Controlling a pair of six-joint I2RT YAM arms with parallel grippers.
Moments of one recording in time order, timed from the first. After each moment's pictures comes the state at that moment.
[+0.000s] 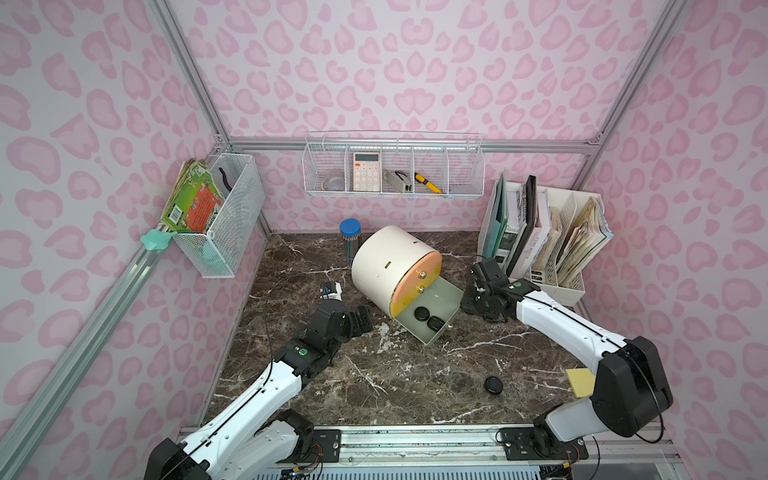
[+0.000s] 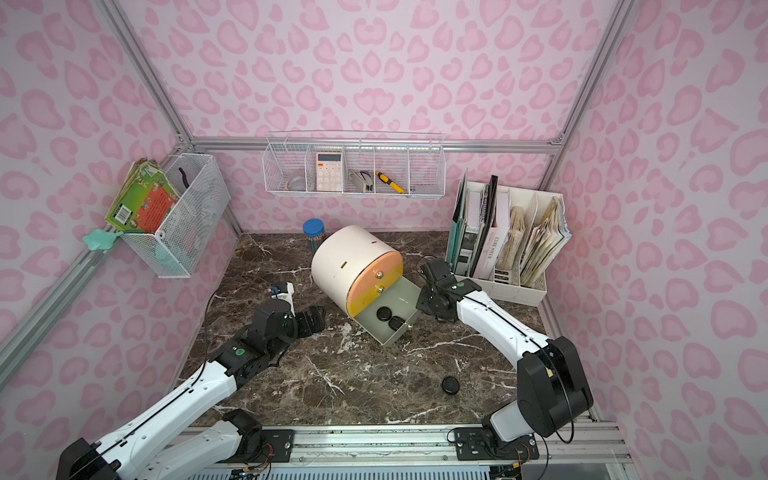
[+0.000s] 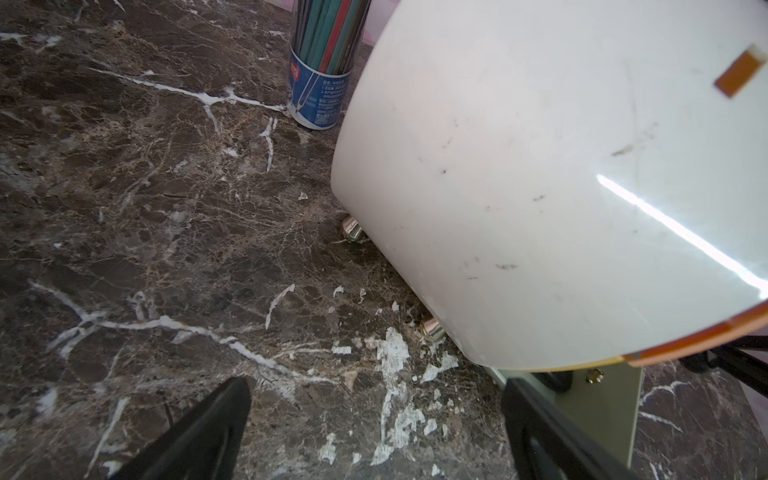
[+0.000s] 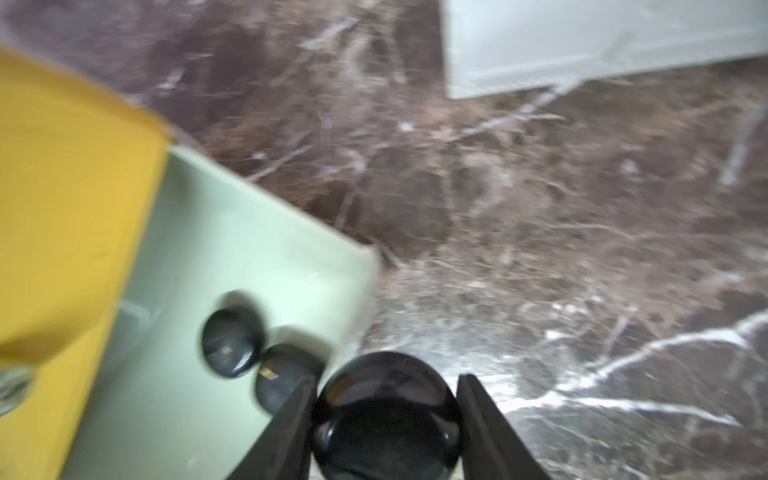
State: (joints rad) left arm -0.50 0.94 0.63 -0.29 -0.20 -0.58; right arm 0.53 1.49 1.11 -0.63 0.08 0.73
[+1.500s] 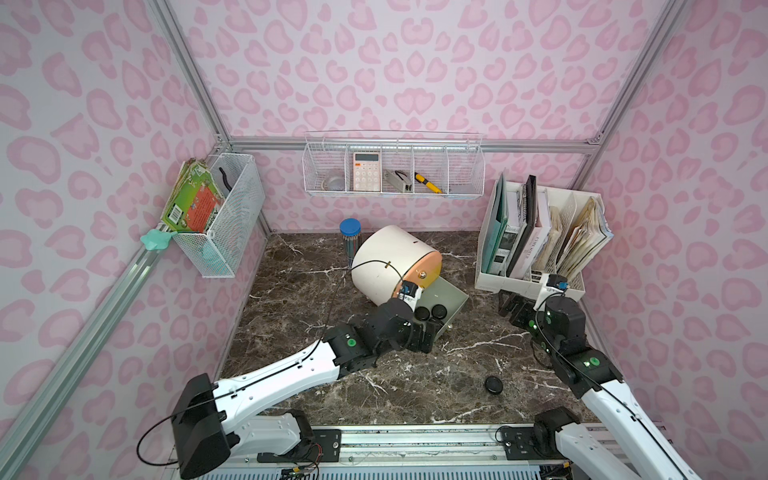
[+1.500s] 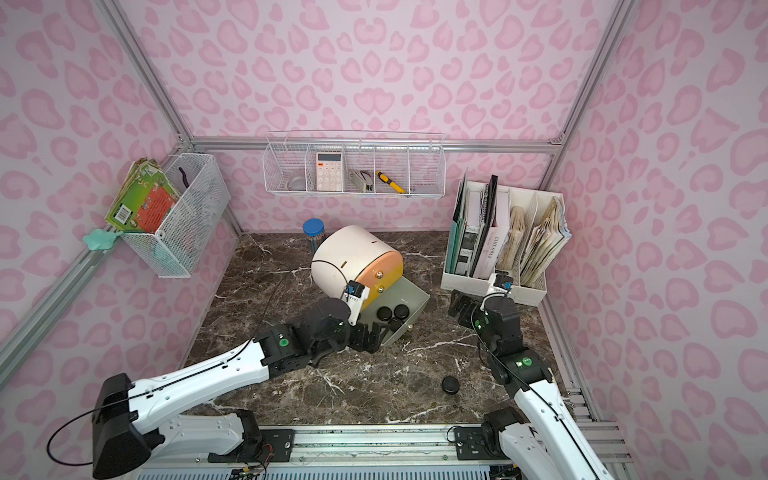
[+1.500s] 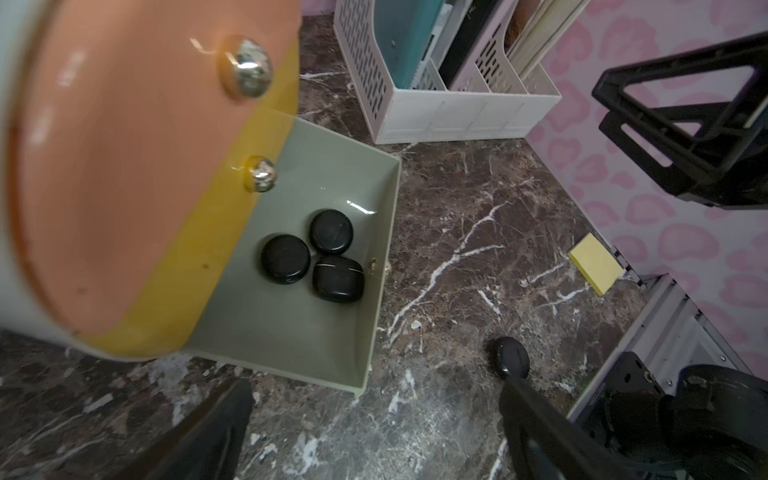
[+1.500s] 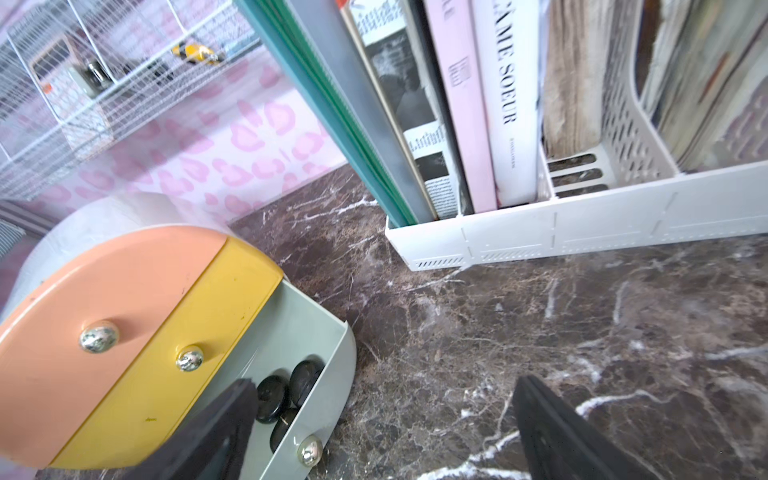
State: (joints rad) left arm -1.01 1.30 1.02 -0.35 -0.17 -0.46; right arm 0.29 0.67 0.60 -0.31 0.13 0.55
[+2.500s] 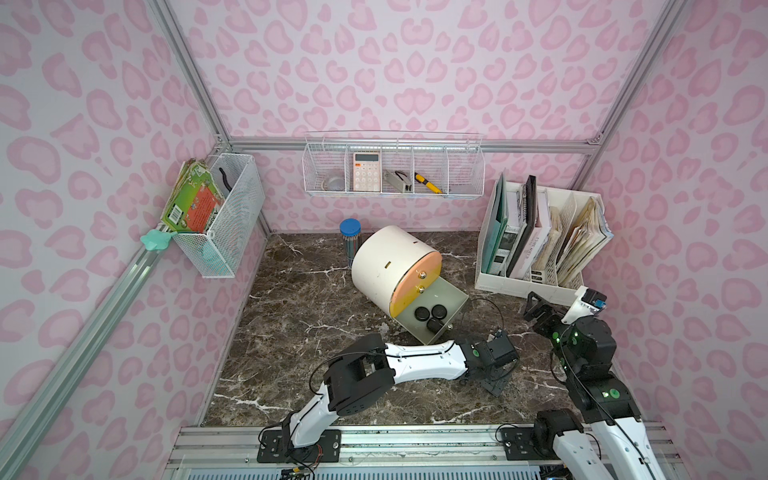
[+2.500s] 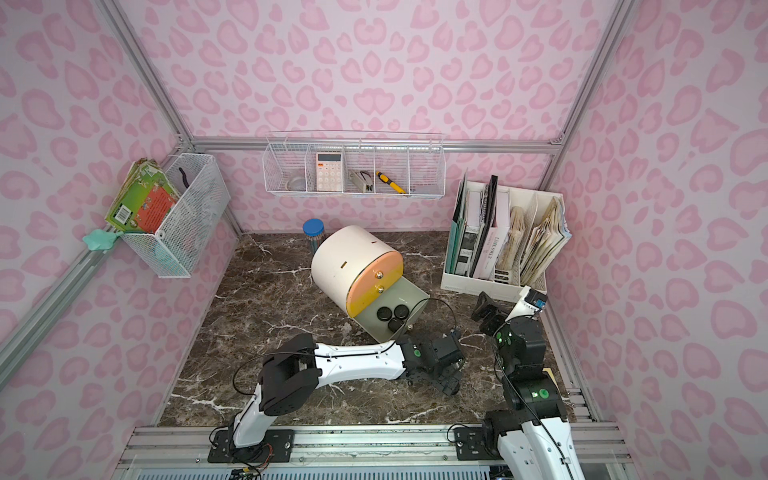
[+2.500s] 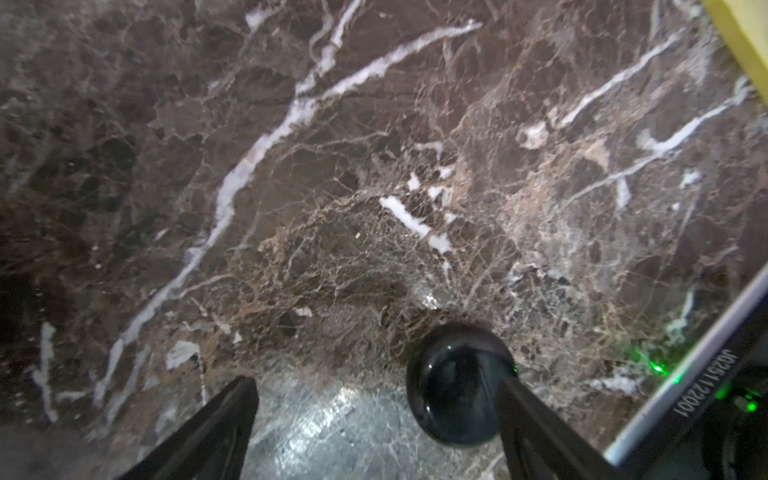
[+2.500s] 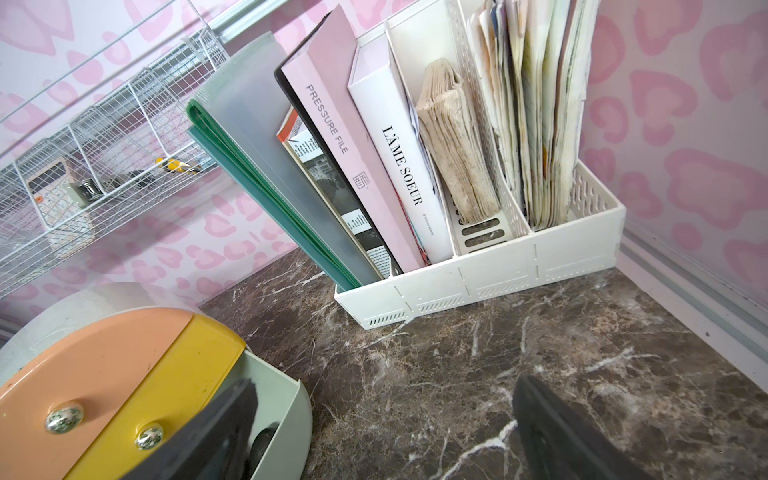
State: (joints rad) left arm -1.25 2.17 1.66 -0.59 -0.11 -0.52; right arm 0.15 0.48 0.56 -0.34 0.18 0.52
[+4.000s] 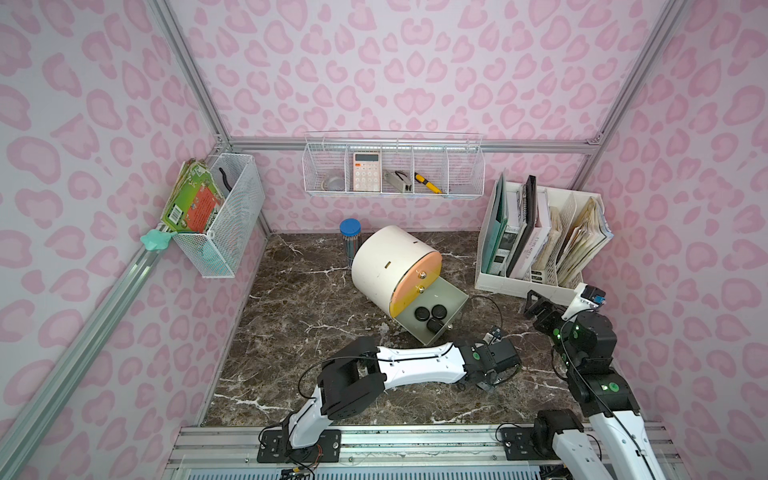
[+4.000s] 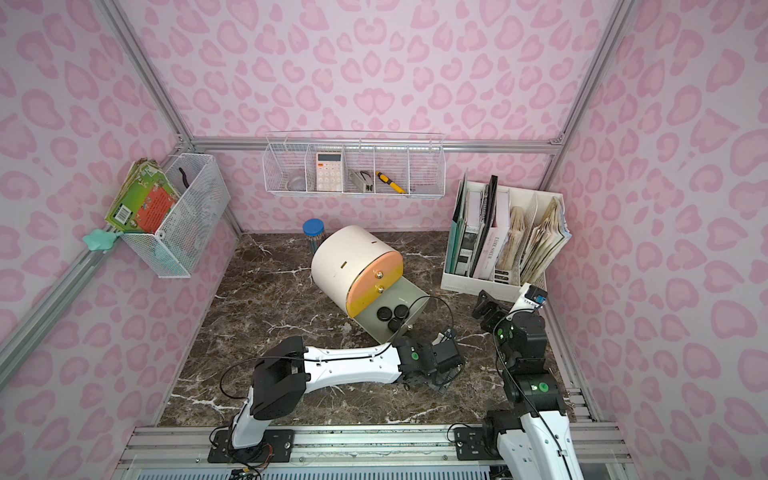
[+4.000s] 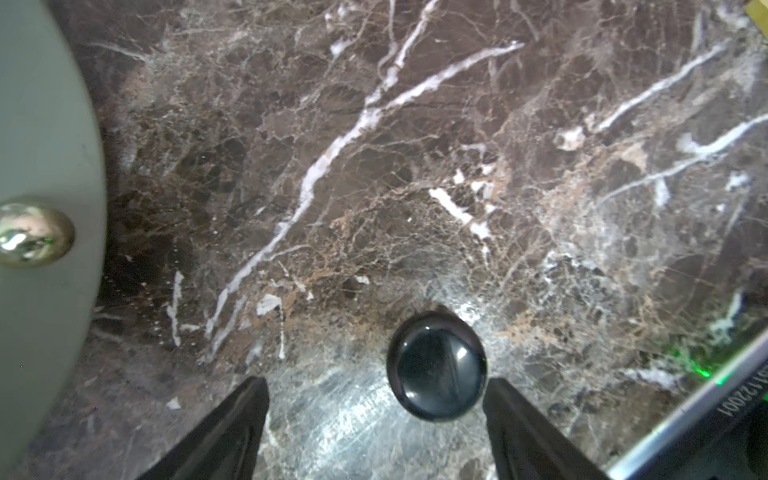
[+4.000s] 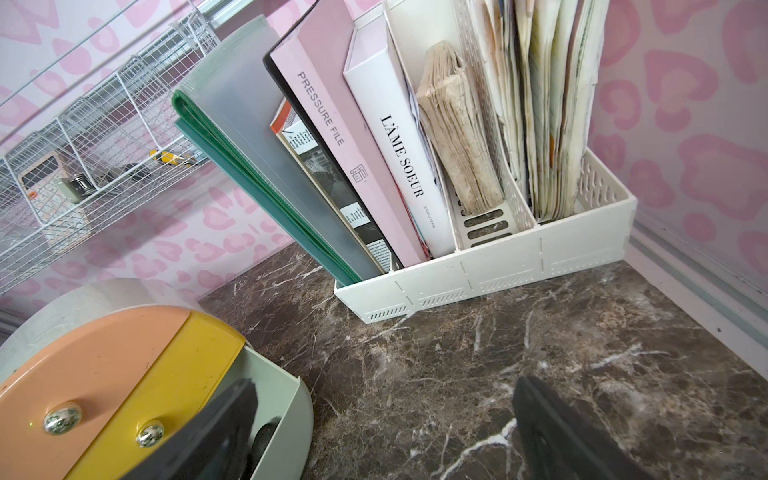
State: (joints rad) left arm -1.28 2.11 1.65 -0.68 -0.24 -0.54; right arm 0.09 0.53 0.58 -0.34 0.10 0.52
